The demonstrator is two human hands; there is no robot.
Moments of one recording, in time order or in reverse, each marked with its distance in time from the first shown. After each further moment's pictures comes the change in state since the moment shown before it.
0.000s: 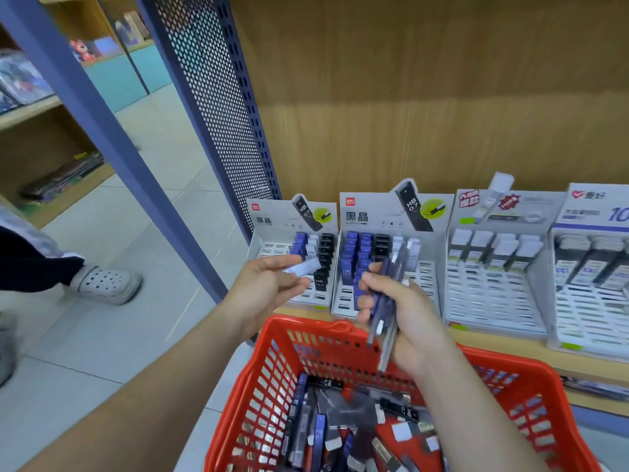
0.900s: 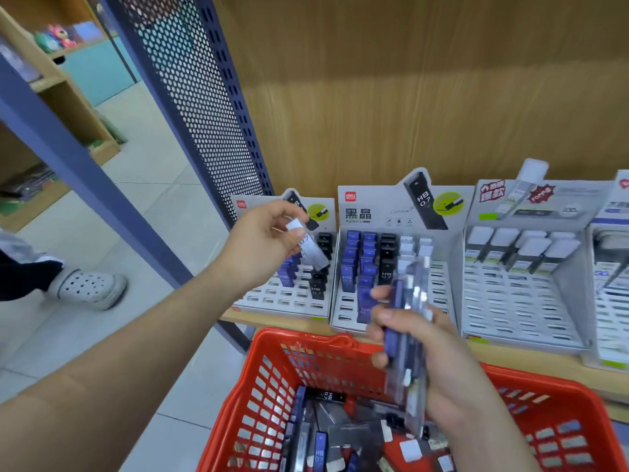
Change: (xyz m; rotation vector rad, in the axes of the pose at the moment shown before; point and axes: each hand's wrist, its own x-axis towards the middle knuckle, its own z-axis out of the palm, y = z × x) left_hand 0.062 0.036 0.010 0.707 -0.009 0.539; right_hand 0.006 0.004 -0.018 -0.142 -0.055 -0.019
